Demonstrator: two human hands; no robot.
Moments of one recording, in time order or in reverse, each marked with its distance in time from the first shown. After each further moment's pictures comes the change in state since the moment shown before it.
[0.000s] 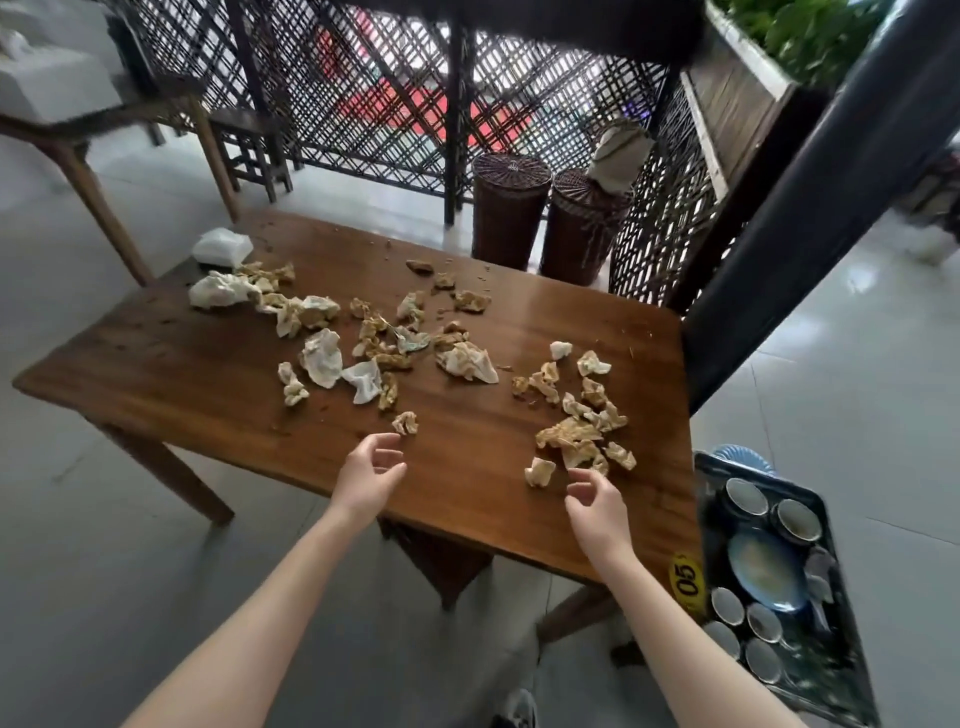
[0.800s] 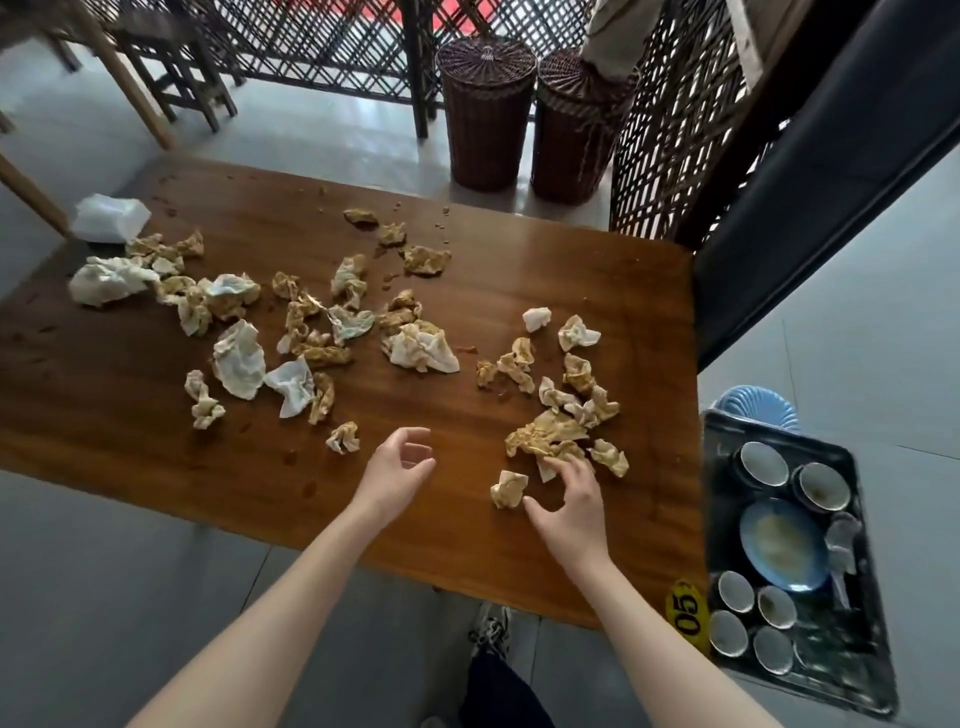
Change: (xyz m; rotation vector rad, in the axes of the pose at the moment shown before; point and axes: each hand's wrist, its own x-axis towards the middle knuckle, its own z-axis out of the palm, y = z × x) left_hand 0.092 0.033 0.115 0.152 -0.203 -0.100; right_hand 0.101 0.053 0.022 -0.172 -0.023 -0.090
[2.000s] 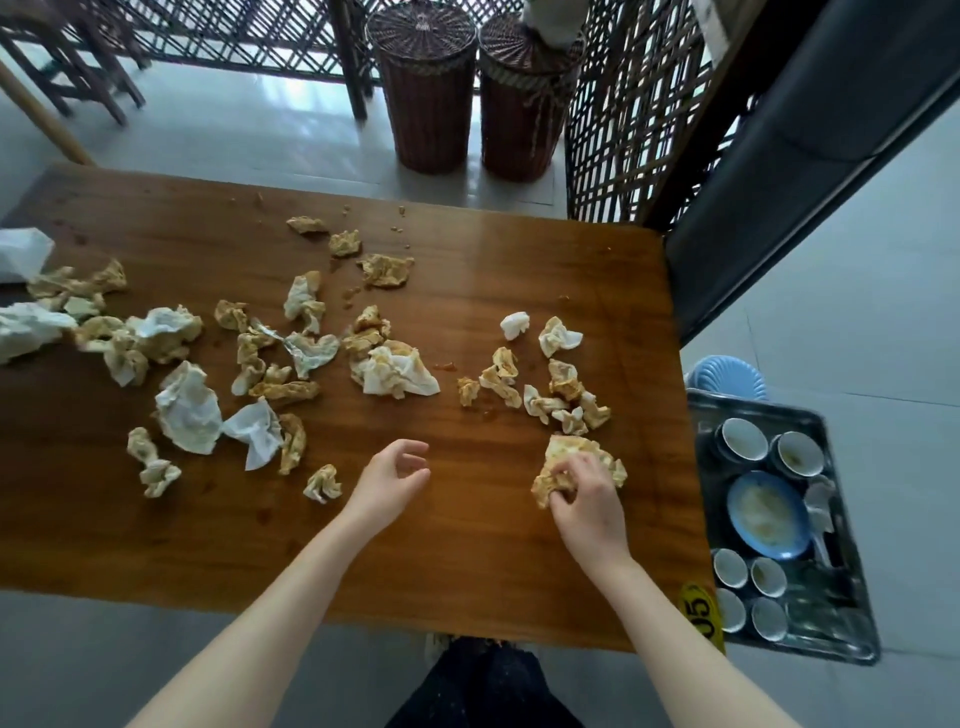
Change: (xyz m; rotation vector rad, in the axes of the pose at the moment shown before) left_hand 0.063 0.009 -0.009 0.121 -0.174 -0.004; right_hand 0.037 -0.014 -0.011 -0.139 0.092 -0.056
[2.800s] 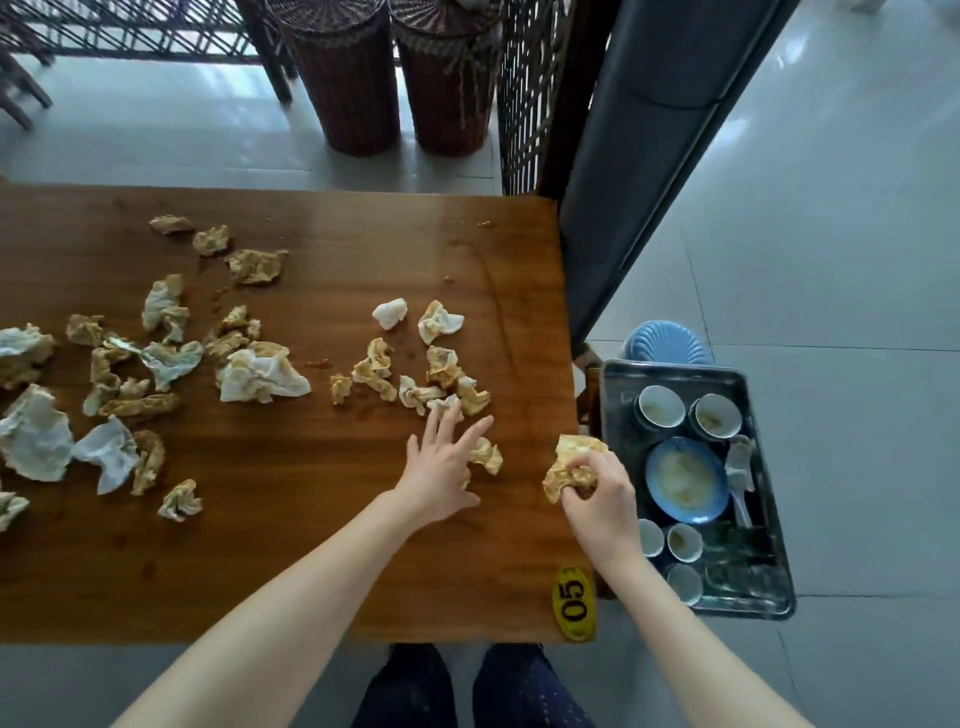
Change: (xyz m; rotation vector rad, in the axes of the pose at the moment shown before) left_hand 0.031 0.095 0.193 0.804 -0.253 0.335; right_hand -0.008 0.137 -0.104 0.152 0.105 0.173
